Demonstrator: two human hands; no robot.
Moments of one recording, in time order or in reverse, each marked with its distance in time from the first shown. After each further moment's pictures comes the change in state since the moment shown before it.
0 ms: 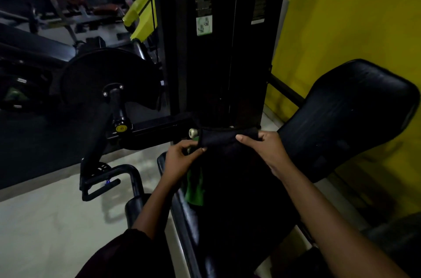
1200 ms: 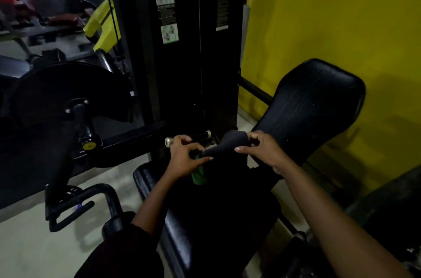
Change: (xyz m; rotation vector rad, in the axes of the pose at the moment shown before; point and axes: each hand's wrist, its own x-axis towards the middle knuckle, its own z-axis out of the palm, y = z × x) left_hand 0.036 -0.005 0.050 0.538 -0.318 0.144; right_hand 0.003 0.010 -0.060 -0.362 -0.017 0.092
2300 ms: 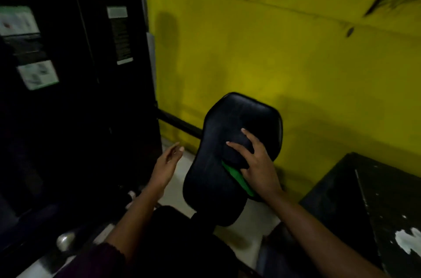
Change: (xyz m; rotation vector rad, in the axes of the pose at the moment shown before) left_hand 0.202 0.089 0.092 -0.757 -0.300 -0.022; right_hand 0.056 0.045 -0.115 -0.836 0.747 -0.367
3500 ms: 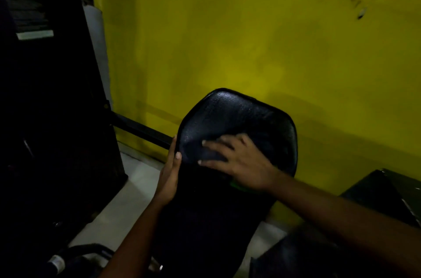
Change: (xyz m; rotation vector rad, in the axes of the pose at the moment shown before) left_hand 0.170 -0.091 0.092 -0.112 -0.188 0.267; right_hand 0.093 0.103 0.089 -0.613 -0.293 -0.611
